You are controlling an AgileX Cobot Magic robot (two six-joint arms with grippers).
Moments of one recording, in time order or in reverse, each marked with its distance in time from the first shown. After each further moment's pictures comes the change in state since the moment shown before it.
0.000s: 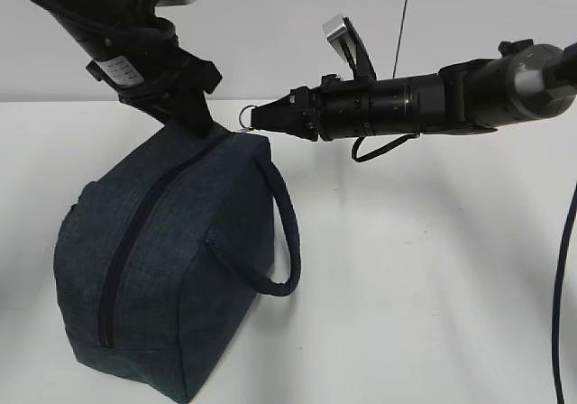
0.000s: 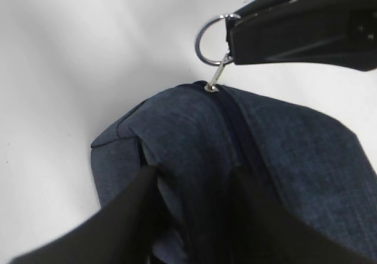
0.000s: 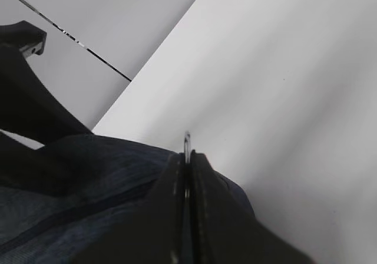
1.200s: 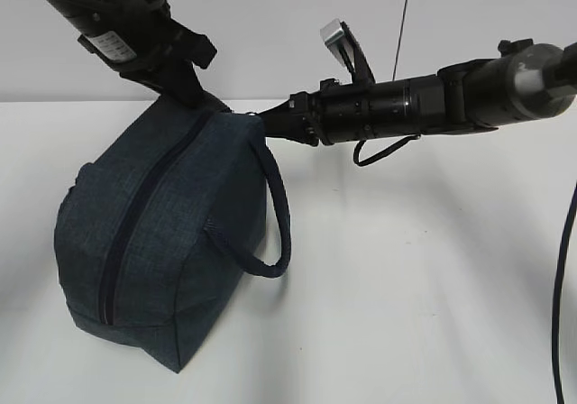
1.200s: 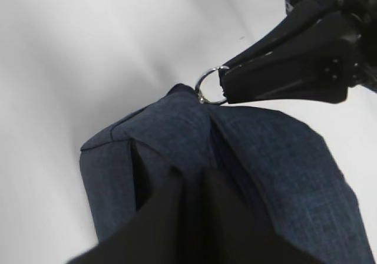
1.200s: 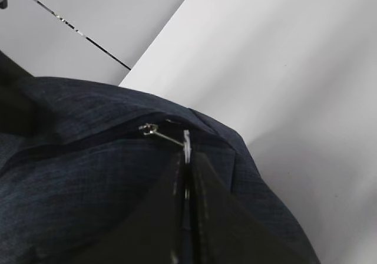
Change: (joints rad) left arm -0.001 -0.056 0.000 0.005 -0.057 0.021; right arm 0.000 0.000 -0.002 -0.047 -0.002 0.036
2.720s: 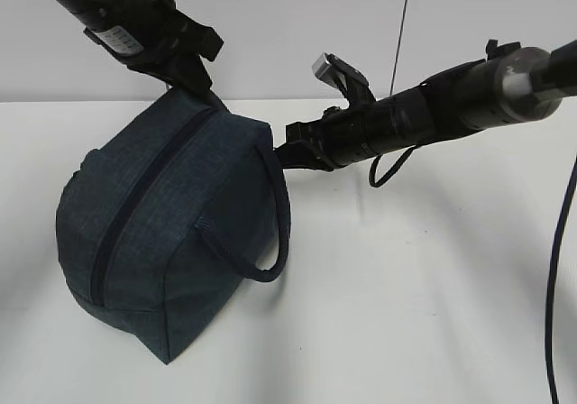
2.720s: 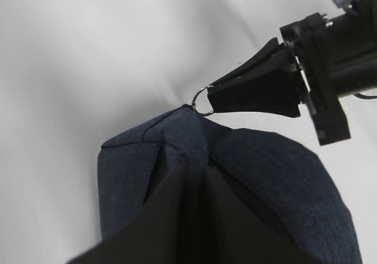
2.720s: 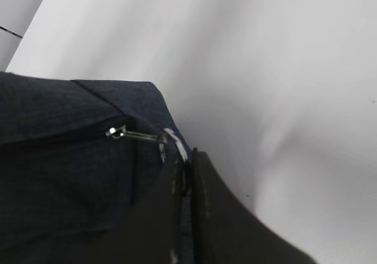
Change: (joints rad) left arm -0.004 -0.013 0.007 -0.011 -0.066 0.012; right arm 0.009 0.021 -0.017 -0.284 -0.264 0.287
